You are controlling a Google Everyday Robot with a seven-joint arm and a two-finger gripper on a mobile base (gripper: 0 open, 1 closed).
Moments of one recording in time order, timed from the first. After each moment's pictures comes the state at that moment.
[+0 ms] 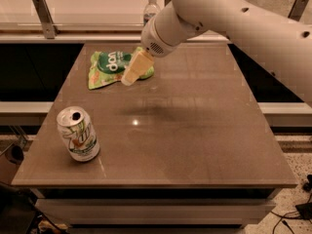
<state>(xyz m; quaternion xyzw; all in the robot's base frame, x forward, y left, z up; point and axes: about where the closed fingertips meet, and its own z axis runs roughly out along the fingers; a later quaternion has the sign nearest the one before) 0.658 0.043 0.927 -0.57 0.72 0.08 0.39</state>
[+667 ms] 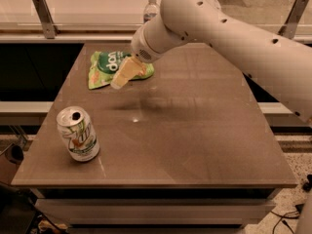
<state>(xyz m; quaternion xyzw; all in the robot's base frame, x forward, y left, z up) 0.673 0.082 0.901 -0.58 0.70 0.12 0.40</state>
